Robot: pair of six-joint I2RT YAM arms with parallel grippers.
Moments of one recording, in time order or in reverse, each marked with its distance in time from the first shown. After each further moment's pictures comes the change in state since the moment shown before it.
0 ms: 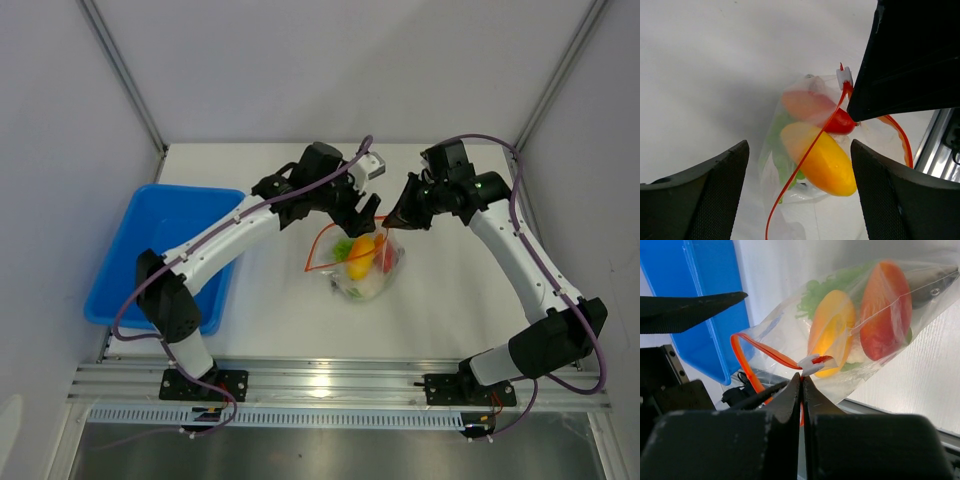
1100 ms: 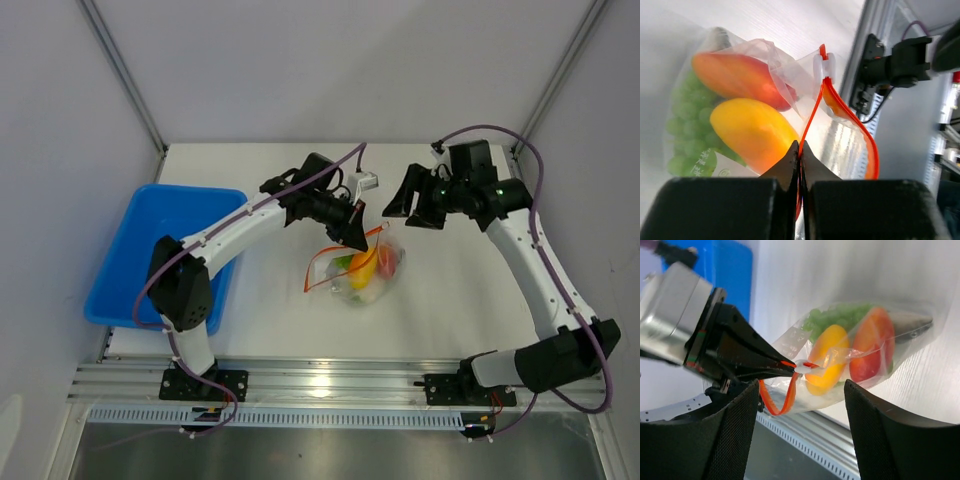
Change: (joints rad) left arm 0.085 0.095 -0.070 -0.057 0.452 -0.160; right arm -0.070 -0.060 -0.016 0.030 -0.085 -0.193
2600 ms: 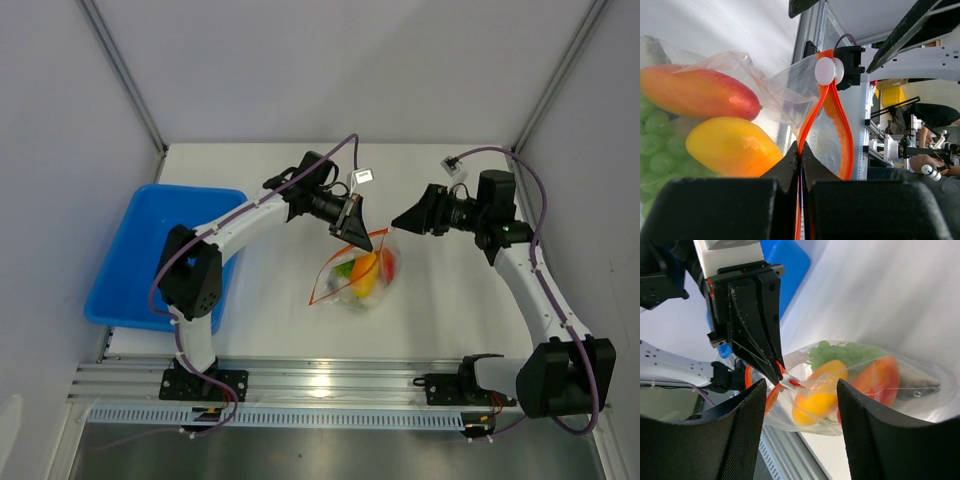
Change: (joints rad) left arm 0.066 0.089 -0.013 0.124 0.336 -0.218; right arm -0.201 -0.165 -0.475 0.607 -0.478 -0.177
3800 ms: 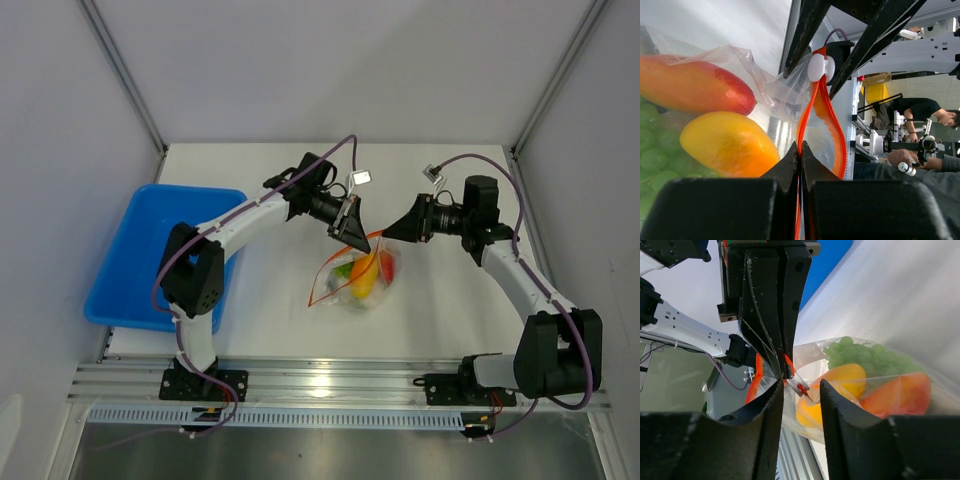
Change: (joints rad) left arm 0.015 0.023 0.000 -0.020 0.060 -0.014; right arm 0.014 0.092 -0.118 0.257 -0.229 0.023
